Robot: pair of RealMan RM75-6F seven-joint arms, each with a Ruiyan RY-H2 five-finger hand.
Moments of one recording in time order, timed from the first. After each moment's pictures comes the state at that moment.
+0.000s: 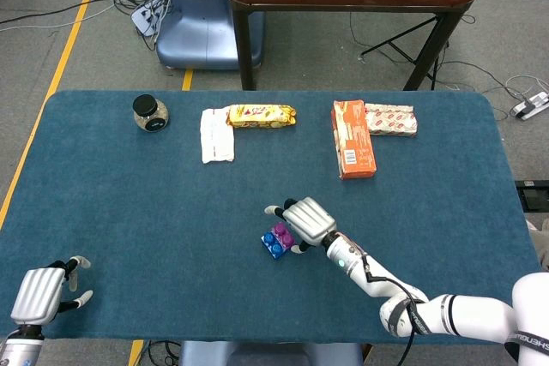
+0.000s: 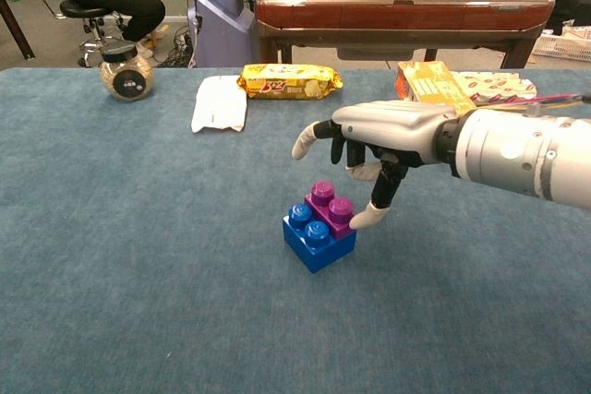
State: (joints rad) left arm -0.05 -1.32 0.04 -1.38 1.54 1.46 0.03; right arm 0.82 -1.52 0.17 -1.62 -1.12 0.76 -0.39
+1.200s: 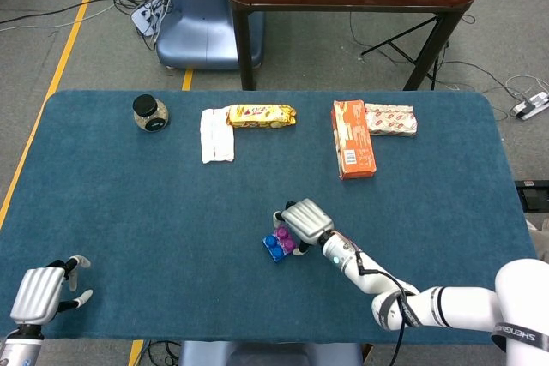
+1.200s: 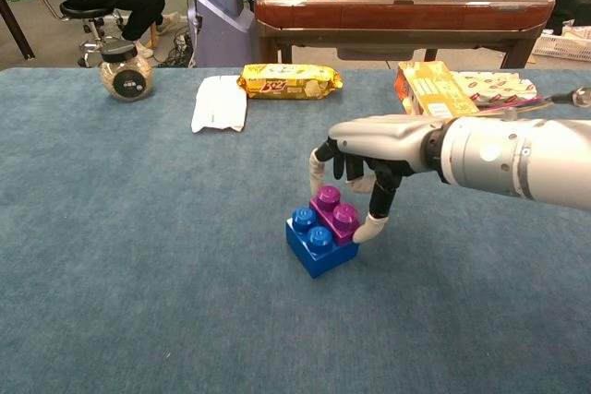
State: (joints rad) left arm -0.05 -1.32 0.03 -1.39 1.54 1.46 0.03; right arm 0.92 -1.53 0.11 -1.61 -0.95 0.76 -0.42
